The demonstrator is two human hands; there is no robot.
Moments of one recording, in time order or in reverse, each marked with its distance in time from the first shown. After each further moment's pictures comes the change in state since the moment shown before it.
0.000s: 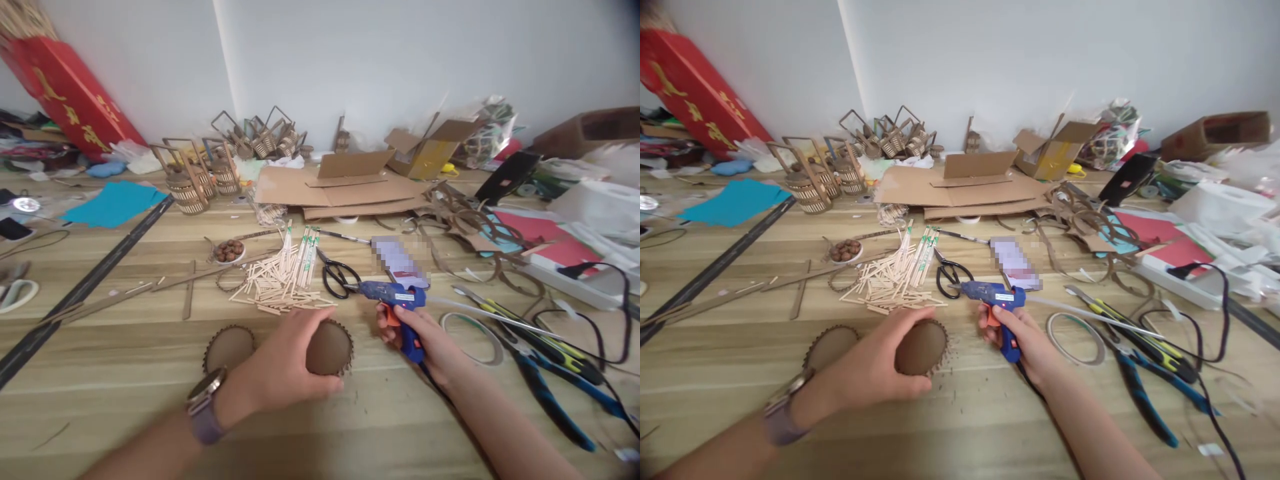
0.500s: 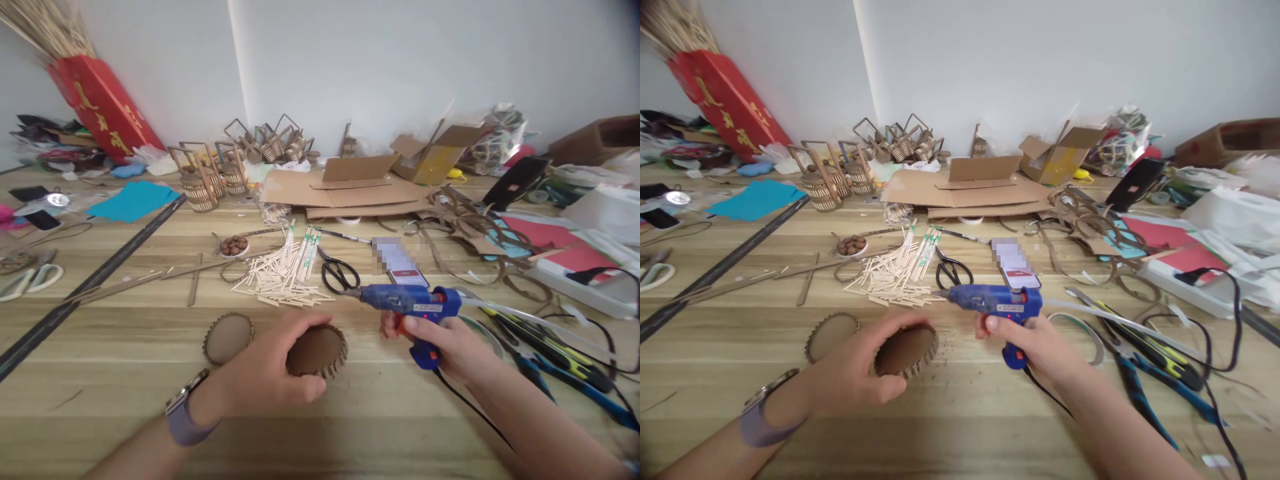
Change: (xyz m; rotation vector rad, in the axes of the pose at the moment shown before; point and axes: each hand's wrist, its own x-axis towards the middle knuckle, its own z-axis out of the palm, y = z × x) left_hand -0.022 0.002 -0.001 -0.138 -0.024 0.017; right_hand -0.023 -0.030 0.003 -0.395 -0.167 -0.179
